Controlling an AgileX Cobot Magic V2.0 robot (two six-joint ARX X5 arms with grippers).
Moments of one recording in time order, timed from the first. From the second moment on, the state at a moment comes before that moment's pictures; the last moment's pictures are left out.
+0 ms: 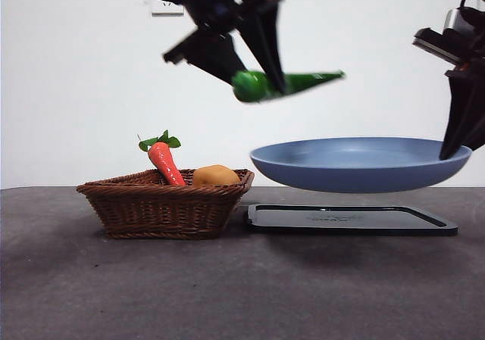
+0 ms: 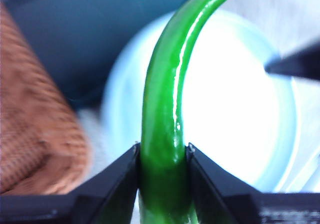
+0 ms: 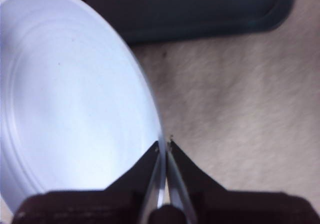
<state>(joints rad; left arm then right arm) -0.72 1.75 1.57 -0.76 0.18 -0.20 0.11 1.35 0.95 -0.71 -0.39 0.24</state>
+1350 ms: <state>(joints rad) -0.80 1.82 1.57 -0.80 0.11 -0.16 0.14 1.35 0.95 -0.74 -0.44 0.29</state>
